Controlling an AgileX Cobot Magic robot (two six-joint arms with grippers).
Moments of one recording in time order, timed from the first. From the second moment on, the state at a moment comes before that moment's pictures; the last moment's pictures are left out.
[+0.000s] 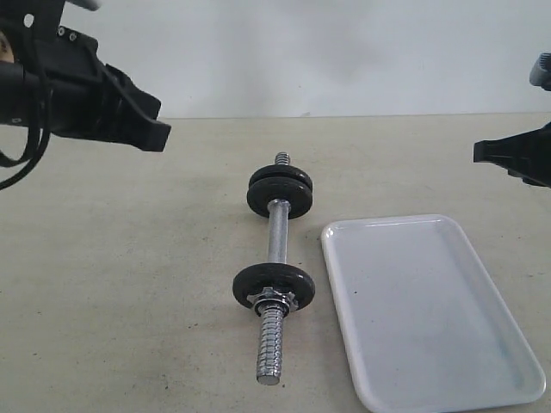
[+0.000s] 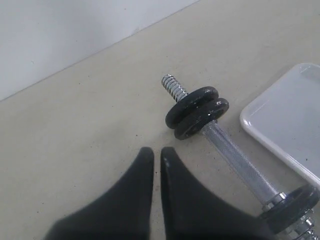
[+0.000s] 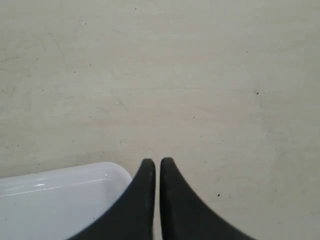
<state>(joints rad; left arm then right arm) -0.49 1.31 -0.92 -0.01 0.30 0.15 0.01 1.54 -0.78 0.44 0.07 -0.35</state>
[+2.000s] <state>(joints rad) -0.28 0.35 -0.03 -0.09 -0.13 0.09 0.43 0.81 -0.76 0.39 0.30 -0.64</state>
